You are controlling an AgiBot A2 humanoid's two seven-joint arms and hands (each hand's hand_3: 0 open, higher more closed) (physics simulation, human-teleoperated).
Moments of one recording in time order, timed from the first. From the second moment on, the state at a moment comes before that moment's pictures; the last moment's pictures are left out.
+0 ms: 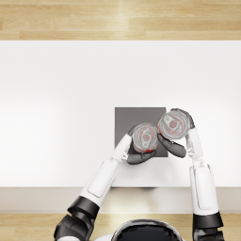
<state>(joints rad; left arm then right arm) 0.54 1.53 0.62 -0.97 1.38 -0.04 -0.34 0.38 -1.40 0.13 1.61 1.43 0.10 0.00</state>
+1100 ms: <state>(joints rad) 0.10 1.37 -0.01 -1.65 1.38 0.00 0.00 0.54 -1.54 0.33 1.39 1.42 0.09 -0.25</state>
